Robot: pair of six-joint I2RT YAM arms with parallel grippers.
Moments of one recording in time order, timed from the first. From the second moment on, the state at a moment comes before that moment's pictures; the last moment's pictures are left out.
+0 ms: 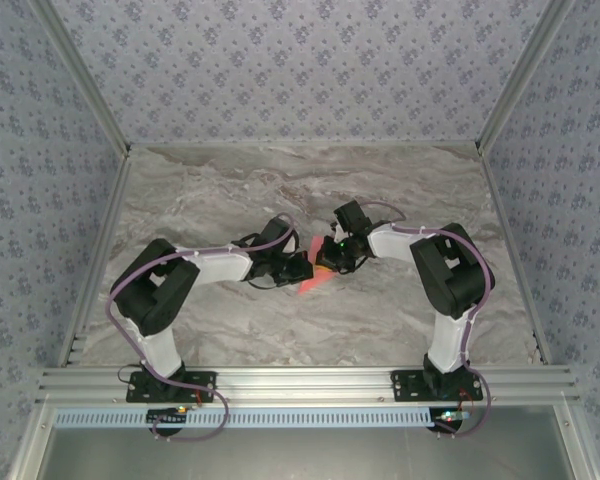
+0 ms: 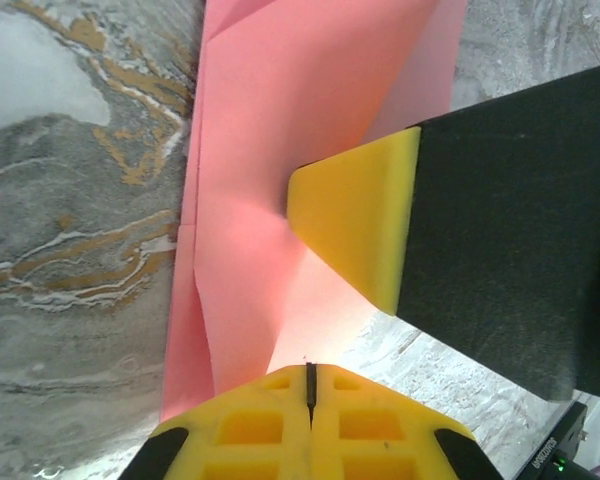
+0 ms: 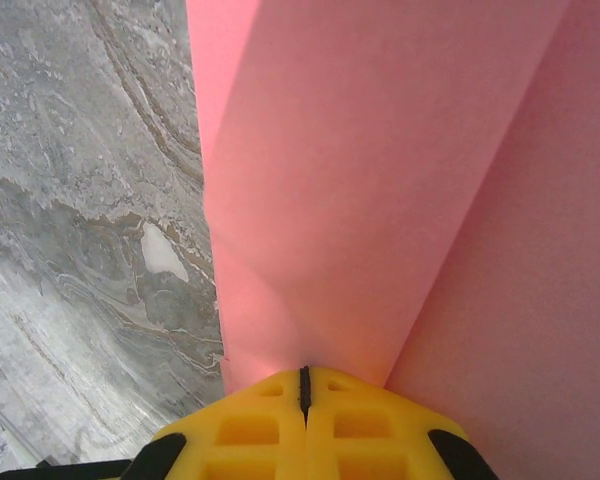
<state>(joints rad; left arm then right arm) -0.74 1.79 0.93 -0.07 0.40 -0.88 0.51 1.87 1.03 -0.26 -0.47 0.77</state>
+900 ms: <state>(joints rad) -0.74 1.80 0.95 -0.14 0.32 -0.85 0.50 1.87 1.00 -0.18 -0.50 0.77</state>
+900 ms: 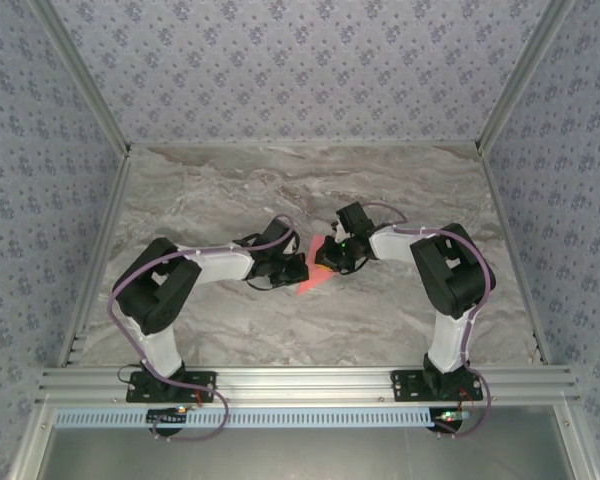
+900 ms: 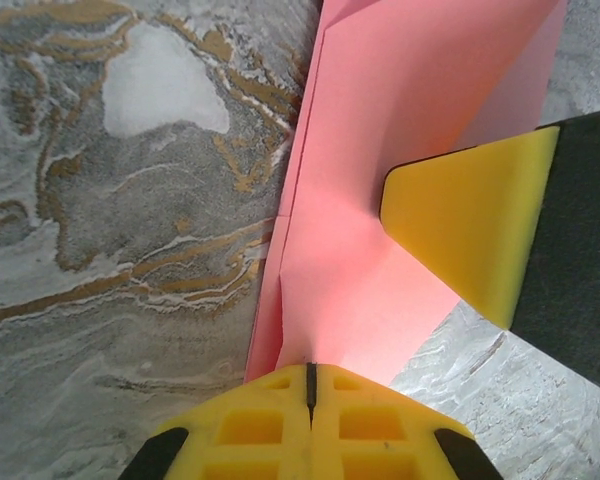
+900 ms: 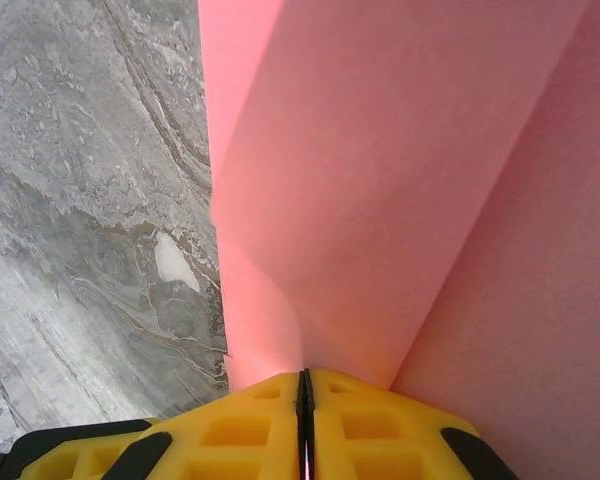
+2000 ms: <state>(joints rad) -0.74 1.80 0.95 -0.16 0.31 -0.84 0.45 1.90 1.05 -0.18 -0.42 0.71</state>
